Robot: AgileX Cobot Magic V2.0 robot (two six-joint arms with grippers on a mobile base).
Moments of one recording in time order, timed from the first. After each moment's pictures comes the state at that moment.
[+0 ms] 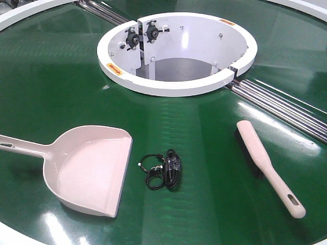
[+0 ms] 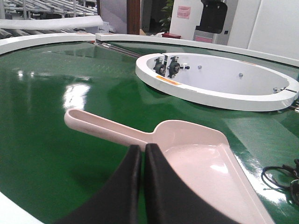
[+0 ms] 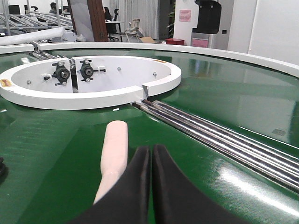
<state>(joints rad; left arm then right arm) -0.07 -0.01 0.03 0.04 0.13 -0.12 0.00 -0.01 0.03 -0.02 0.11 -0.03</state>
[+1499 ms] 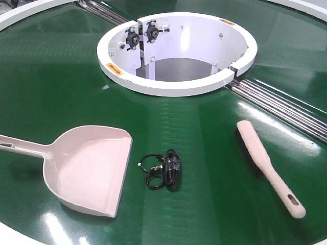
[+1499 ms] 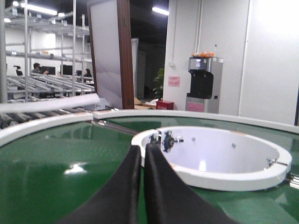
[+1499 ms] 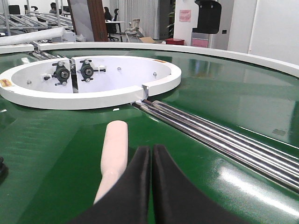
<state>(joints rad) -0.07 0.04 -0.18 0.09 0.01 -0.10 0.00 -0.01 0.03 -0.02 0.11 -0.03</state>
